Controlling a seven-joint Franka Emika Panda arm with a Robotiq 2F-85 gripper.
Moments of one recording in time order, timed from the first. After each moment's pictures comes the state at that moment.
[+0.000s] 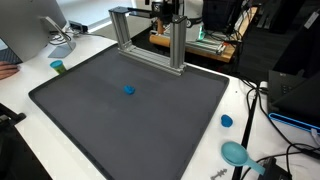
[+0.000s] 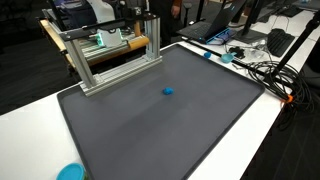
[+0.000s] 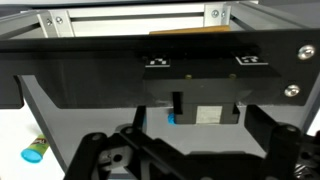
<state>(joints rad) -0.06 -0.71 0.06 -2.75 -0.05 2.26 0.08</state>
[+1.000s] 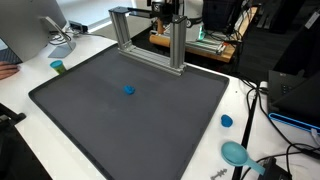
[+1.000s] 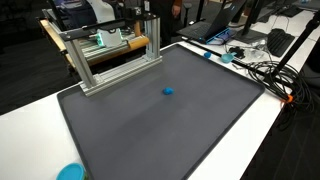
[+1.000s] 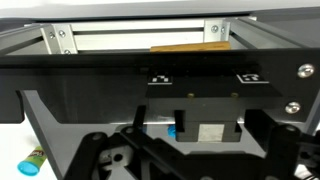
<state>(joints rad) -0.05 -0.71 0.05 -2.75 -0.05 2.20 0.06</state>
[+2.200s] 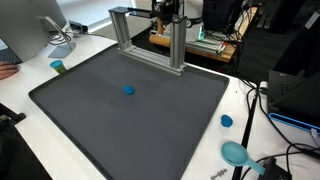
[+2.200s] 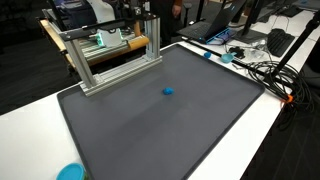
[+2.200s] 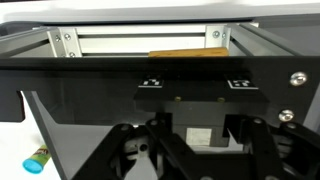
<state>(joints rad) -0.05 -0.71 0.10 -2.75 -0.07 2.18 0.11</state>
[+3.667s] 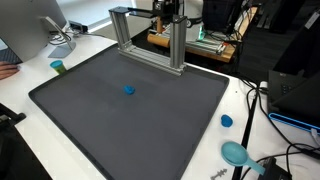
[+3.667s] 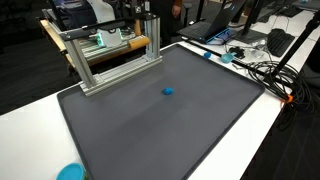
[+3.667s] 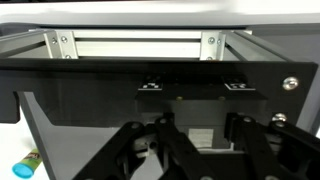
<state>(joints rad) -0.02 -0.70 0.06 -2.73 -0.07 2.14 0.08</state>
